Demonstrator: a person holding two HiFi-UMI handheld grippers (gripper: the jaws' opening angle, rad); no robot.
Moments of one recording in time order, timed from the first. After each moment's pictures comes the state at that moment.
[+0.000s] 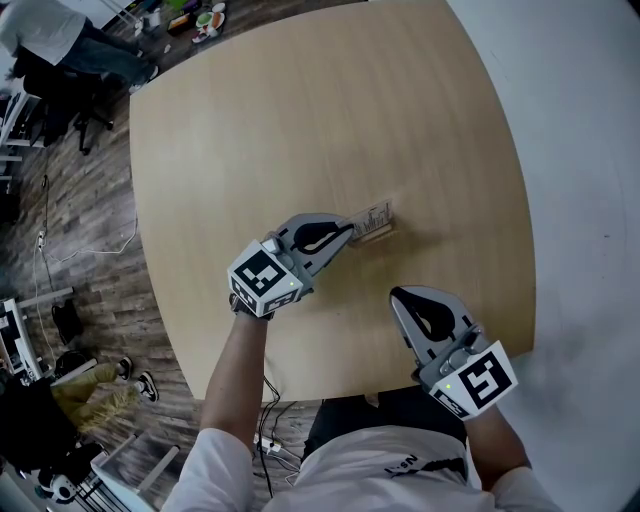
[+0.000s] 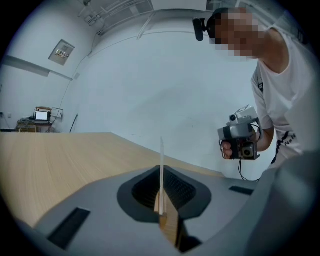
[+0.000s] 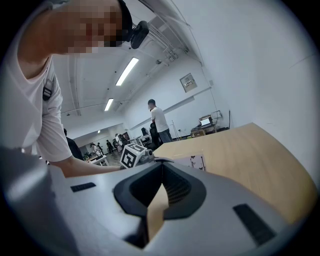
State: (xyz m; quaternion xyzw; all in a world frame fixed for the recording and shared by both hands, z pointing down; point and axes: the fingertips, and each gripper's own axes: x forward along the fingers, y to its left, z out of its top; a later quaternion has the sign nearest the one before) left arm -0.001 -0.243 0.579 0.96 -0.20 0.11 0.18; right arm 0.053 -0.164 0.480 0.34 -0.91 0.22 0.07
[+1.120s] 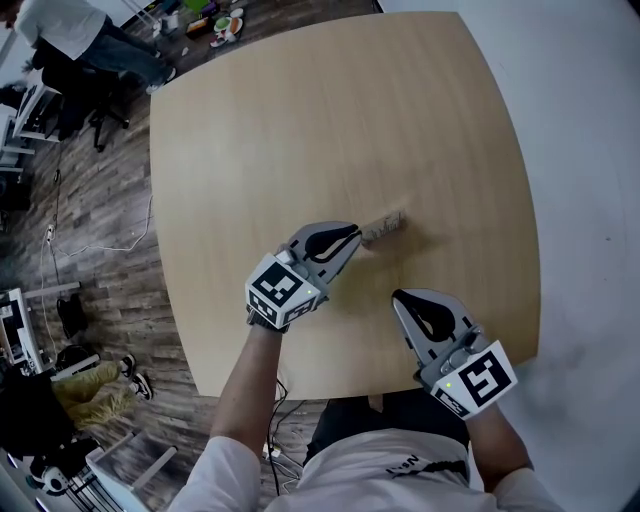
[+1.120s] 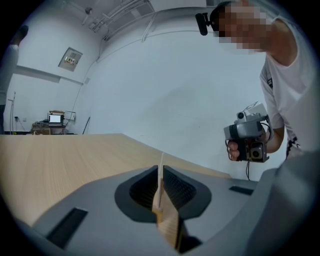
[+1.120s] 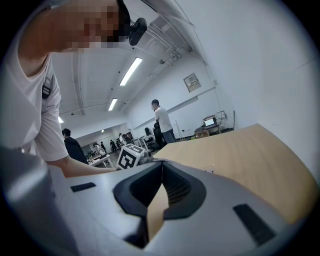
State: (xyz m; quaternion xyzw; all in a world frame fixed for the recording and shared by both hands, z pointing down) left arm -0.015 -0.239 0.570 0.94 -0.27 0.13 0.19; right arm 0.038 -0.163 0.470 0.32 -0.92 0.22 0.07
